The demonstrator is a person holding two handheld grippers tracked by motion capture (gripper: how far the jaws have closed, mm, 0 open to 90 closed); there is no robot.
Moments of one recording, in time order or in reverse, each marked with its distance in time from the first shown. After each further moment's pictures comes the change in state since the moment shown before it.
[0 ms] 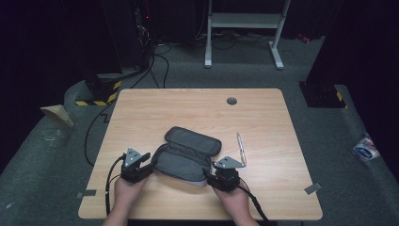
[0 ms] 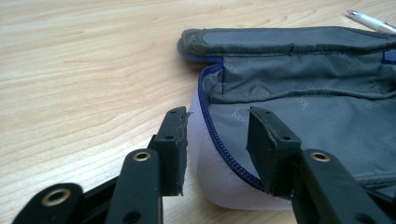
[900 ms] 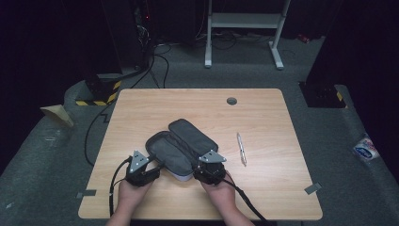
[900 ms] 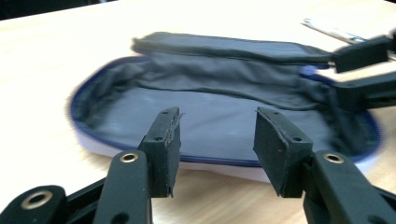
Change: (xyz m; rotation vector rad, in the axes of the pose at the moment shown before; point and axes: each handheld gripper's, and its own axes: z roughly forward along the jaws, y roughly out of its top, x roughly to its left) left arm -0.021 0.007 -0.008 -0.060 -0.028 0.072; right arm 0.019 0.020 0.038 0.002 -0.073 -0.069
